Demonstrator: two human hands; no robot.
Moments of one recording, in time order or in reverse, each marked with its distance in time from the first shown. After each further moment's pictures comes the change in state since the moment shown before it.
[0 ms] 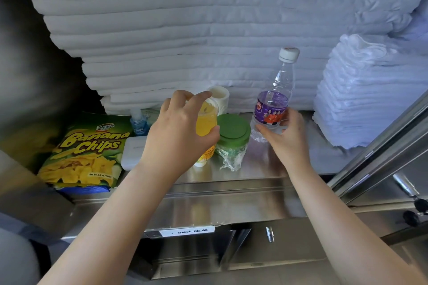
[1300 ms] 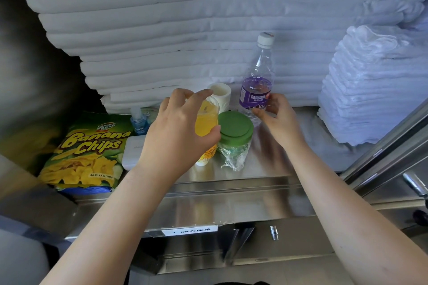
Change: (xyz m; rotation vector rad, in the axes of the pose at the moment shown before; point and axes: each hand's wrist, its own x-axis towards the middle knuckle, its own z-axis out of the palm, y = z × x) left_hand 0.000 -0.001 -0.002 -0.004 -0.023 0.007; right_hand 0.036 0.001 0.022 0.187 -0.216 0.066
